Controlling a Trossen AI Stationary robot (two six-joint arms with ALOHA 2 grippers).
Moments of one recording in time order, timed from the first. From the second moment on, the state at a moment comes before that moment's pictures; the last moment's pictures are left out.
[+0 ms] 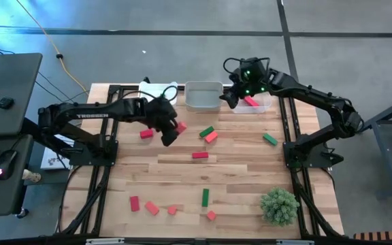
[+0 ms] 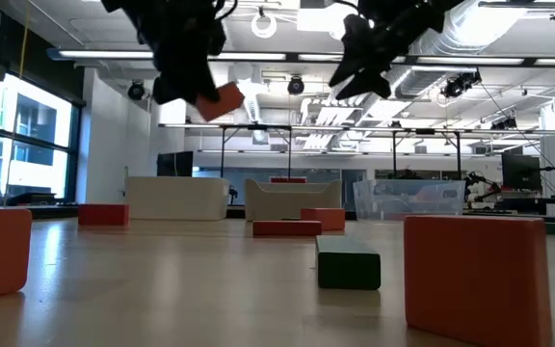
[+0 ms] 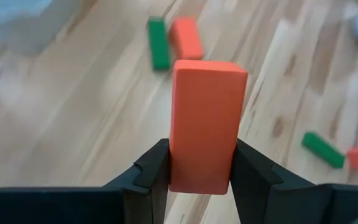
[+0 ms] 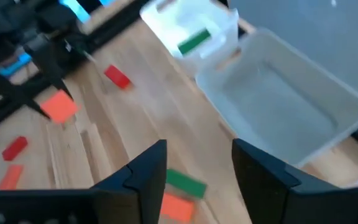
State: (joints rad) left arm 0.33 1.34 1.06 -0.64 0.10 -0.34; right arm -0.59 1.41 1.26 -0.54 -0.31 0.20
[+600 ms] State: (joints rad) left arm 0.39 1.34 1.10 -0.42 0.21 -0.17; right arm -0.56 1.41 1.26 -0.14 -0.63 0.12
